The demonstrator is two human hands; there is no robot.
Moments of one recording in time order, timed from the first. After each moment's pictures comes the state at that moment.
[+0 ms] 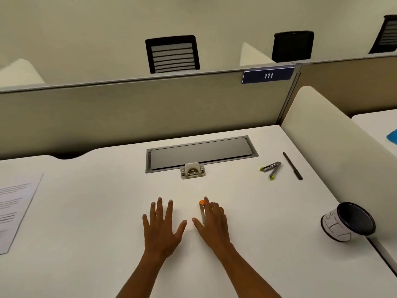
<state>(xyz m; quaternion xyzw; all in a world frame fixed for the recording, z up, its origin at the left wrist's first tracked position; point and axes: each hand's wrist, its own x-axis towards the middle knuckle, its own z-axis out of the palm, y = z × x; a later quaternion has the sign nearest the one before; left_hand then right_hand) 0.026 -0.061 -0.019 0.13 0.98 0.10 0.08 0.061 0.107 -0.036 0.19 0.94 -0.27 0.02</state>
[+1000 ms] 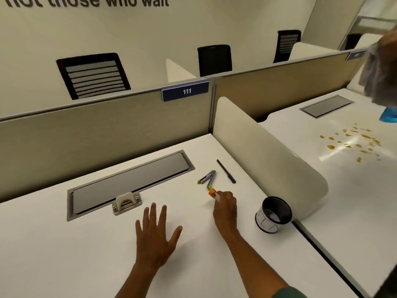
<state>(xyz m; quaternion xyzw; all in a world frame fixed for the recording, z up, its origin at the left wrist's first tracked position) 0.023 0.105 0.014 0.29 0.95 0.13 0.06 0.089 0.321 -0.007 0.41 0.86 -0.25 -0.17</state>
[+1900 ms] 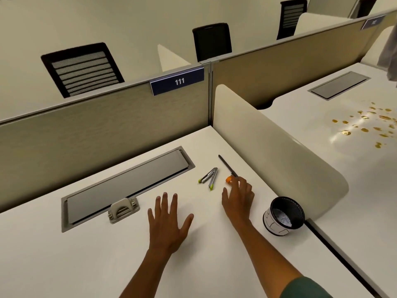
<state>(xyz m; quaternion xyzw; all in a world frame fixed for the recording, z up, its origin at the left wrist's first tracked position) -0.011 0.164 -0.005 0.31 0.94 0.12 0.07 0.069 0.376 -0.024 0.44 0.86 -0.16 -0.20</state>
